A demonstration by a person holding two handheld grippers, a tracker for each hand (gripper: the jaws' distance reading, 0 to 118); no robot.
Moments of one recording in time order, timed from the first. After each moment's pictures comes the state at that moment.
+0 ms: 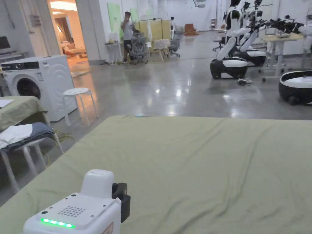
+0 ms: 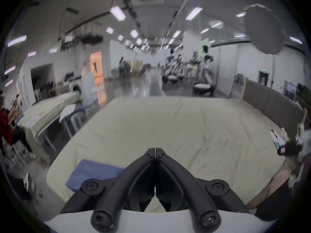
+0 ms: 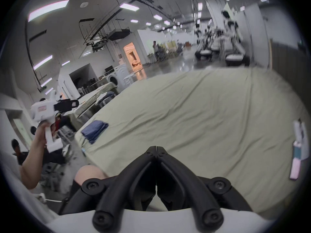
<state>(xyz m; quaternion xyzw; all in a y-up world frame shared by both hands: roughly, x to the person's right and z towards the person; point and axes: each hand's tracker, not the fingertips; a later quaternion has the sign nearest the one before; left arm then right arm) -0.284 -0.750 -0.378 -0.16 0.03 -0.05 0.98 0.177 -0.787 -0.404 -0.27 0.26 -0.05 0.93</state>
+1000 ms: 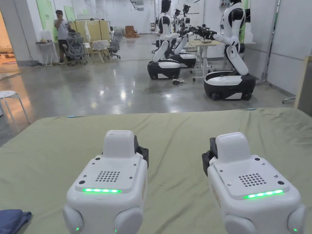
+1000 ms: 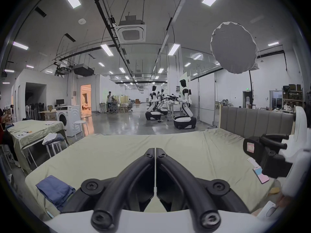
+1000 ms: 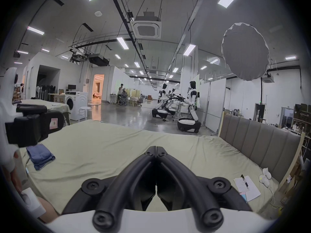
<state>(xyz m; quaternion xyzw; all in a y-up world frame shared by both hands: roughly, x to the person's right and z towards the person) -0.070 -0.725 -0.377 -0.04 -0.01 -0.02 1.00 0.141 -0.736 -0.387 -0.03 0.04 0.07 1.00</state>
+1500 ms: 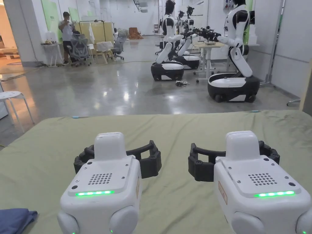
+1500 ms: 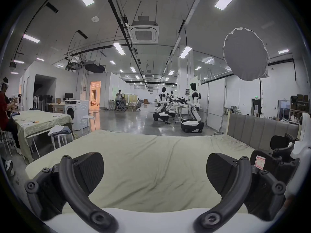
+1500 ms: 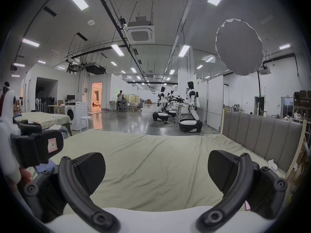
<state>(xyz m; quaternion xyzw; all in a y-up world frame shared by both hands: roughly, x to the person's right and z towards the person) -0.093 -0.723 -0.372 -0.04 0.03 0.03 1.00 0.133 -0.721 -0.386 -0.02 0.05 0.02 1.00</state>
